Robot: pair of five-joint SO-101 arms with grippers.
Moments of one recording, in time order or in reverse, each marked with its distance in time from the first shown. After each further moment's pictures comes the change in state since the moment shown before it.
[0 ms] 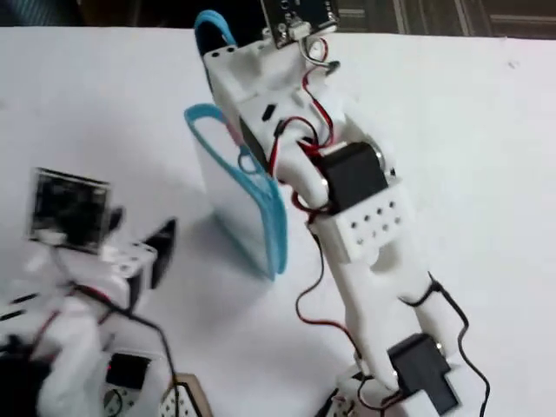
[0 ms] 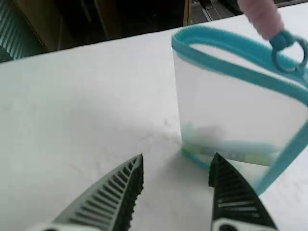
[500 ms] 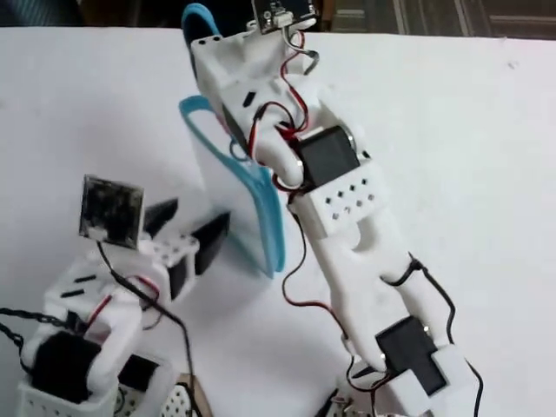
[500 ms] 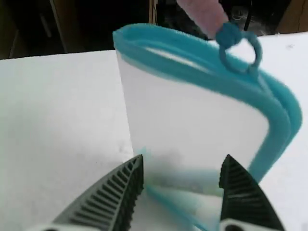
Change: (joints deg) left arm 9.3 -7.3 22.4 -23.5 11.2; right arm -0.4 5.4 0.1 -5.8 -4.9
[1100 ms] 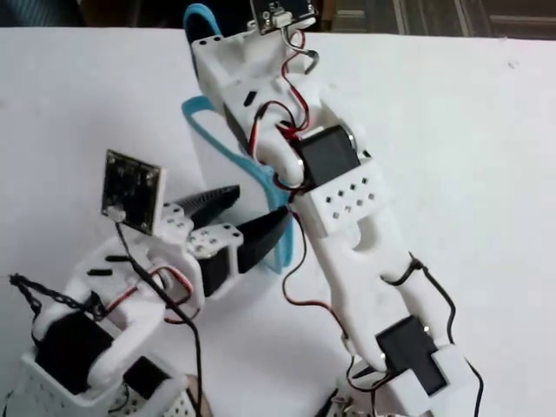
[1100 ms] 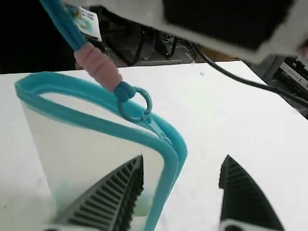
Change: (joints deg) left arm 17.3 10.0 -12.0 -4.1 9.9; right arm 0.1 0.0 0.0 0.0 1.2
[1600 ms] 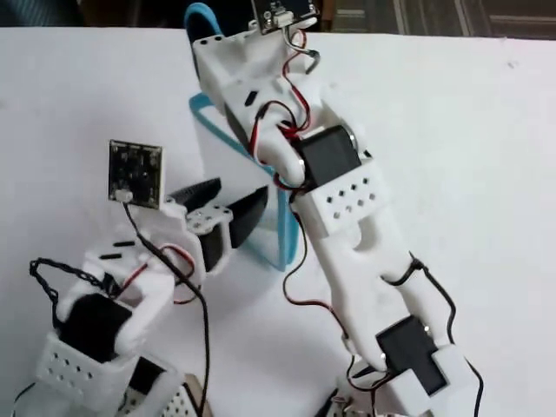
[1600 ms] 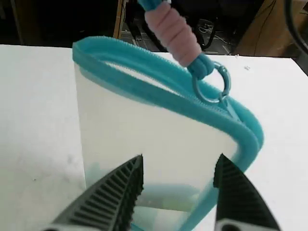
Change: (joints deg) left arm -8.7 0.8 10.6 -6.2 0.9; right arm 0.1 0.0 0.0 0.0 0.0
